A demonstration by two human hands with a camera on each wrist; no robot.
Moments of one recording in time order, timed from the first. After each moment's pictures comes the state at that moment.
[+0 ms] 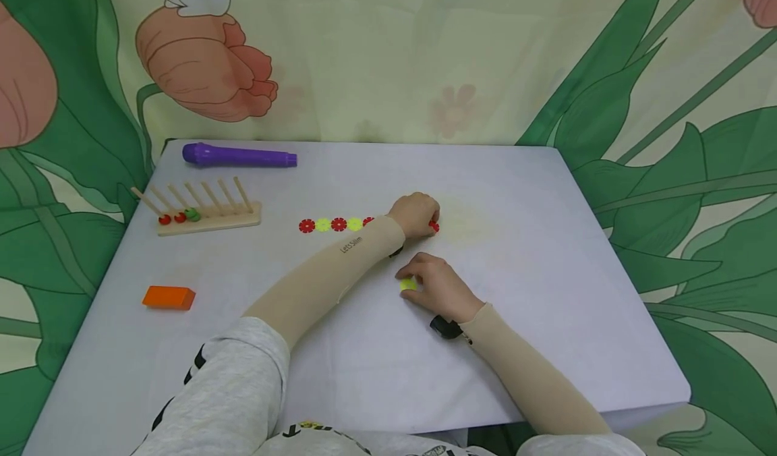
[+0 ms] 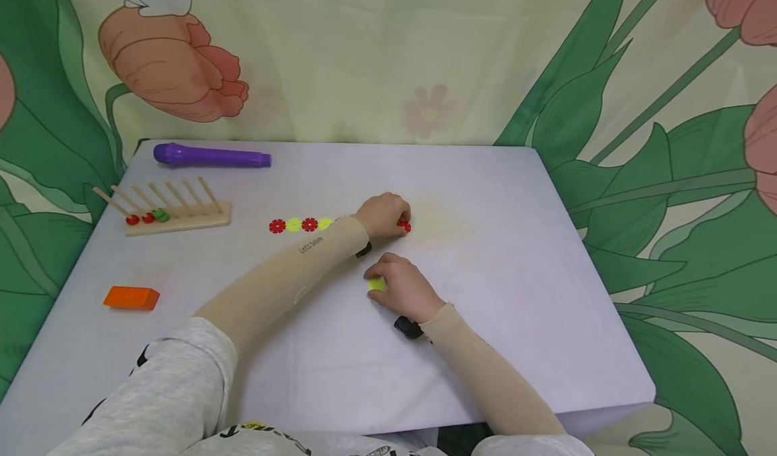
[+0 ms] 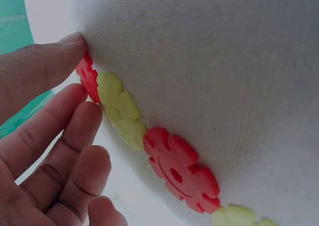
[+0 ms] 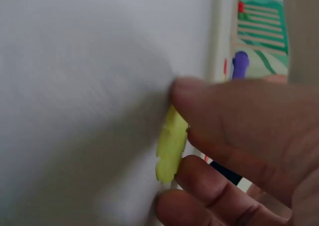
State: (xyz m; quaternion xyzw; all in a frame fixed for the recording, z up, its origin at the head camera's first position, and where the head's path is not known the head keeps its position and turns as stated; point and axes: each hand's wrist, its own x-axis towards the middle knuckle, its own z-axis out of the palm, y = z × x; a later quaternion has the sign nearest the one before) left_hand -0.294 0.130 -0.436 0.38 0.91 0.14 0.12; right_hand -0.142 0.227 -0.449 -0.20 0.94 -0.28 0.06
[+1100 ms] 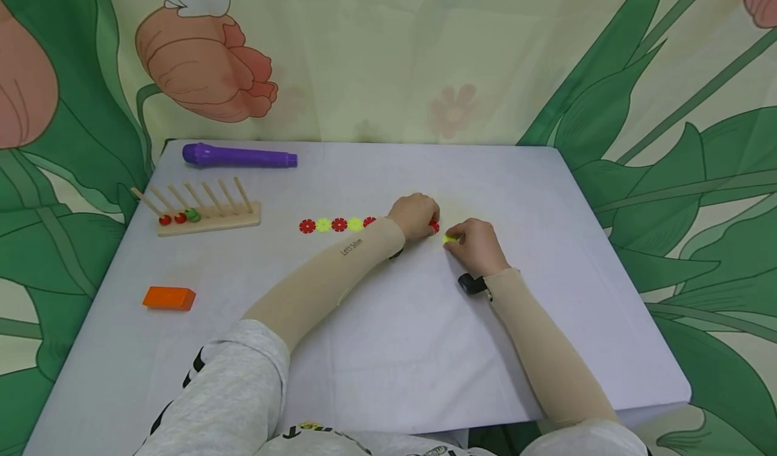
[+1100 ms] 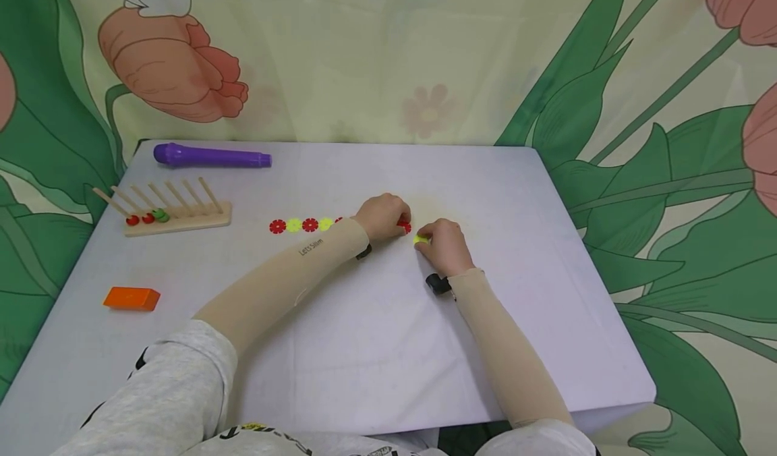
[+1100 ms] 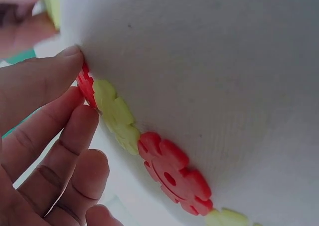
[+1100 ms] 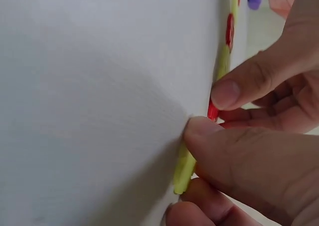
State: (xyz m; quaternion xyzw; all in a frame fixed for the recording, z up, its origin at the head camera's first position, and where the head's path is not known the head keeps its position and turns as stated) left_hand -0.291 0.132 -0.435 0.37 0.91 0.13 0.11; right_hand -0.197 0.298 -0.445 -0.02 0.97 -0.26 0.00
